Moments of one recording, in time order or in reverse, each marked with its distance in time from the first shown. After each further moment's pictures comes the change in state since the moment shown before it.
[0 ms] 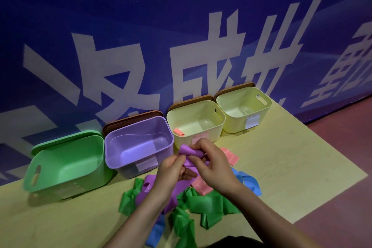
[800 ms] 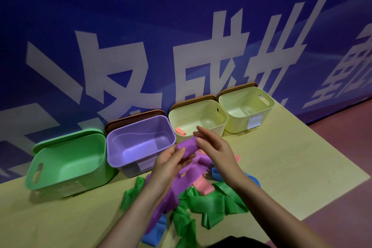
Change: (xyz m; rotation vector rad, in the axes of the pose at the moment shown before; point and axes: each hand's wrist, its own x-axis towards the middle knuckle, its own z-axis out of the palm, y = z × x) left_hand 0.013 0.000 -0.011 -0.299 -0.018 0.053; right_hand 0.017 0.000 -0.006 0.561 0.019 0.374
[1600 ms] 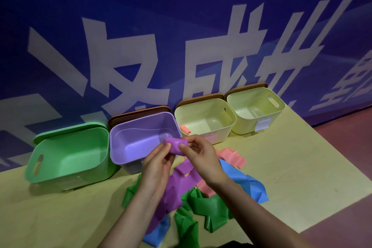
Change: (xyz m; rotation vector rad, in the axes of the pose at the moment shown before) left_hand 0.027 -0.001 -0.033 -0.406 0.276 0.068; right_hand 0.028 0.025 0.056 -0.097 -0.020 0.046
